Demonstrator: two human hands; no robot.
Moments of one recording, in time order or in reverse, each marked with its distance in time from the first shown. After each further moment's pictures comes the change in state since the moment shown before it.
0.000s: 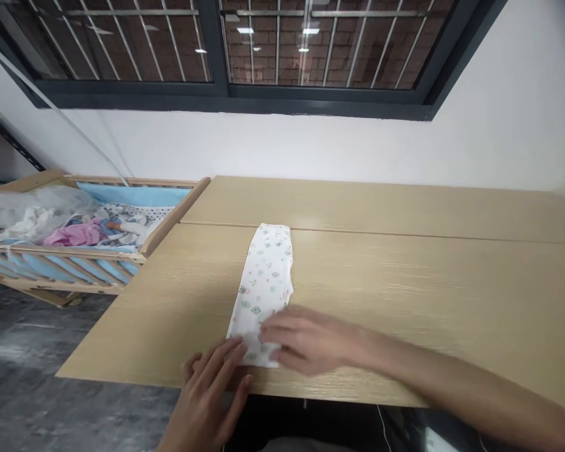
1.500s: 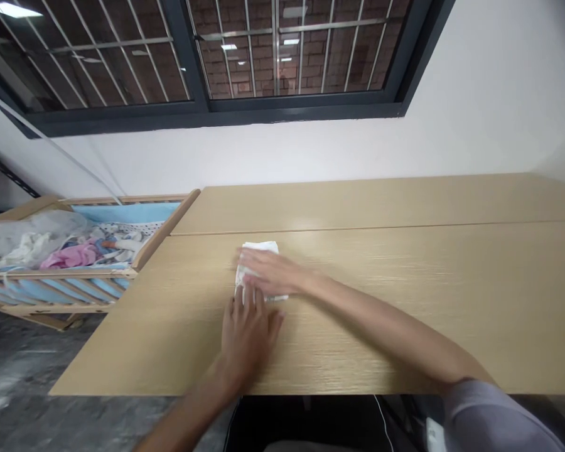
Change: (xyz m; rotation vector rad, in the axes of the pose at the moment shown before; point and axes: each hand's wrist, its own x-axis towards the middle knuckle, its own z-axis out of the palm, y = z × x) left_hand 0.121 0.038 0.047 0.292 -0.162 -0.200; right_hand 0.055 0.087 -0.030 -0.127 0.187 0.106
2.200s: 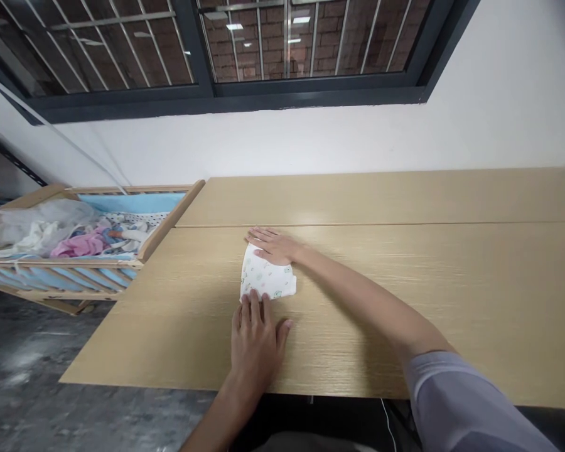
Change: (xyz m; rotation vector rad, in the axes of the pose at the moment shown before) left_hand -0.033 0.010 0.022 -0.006 -0.007 -0.060; right_hand 0.041 0.096 0.041 -0.097 -0.176 0.115
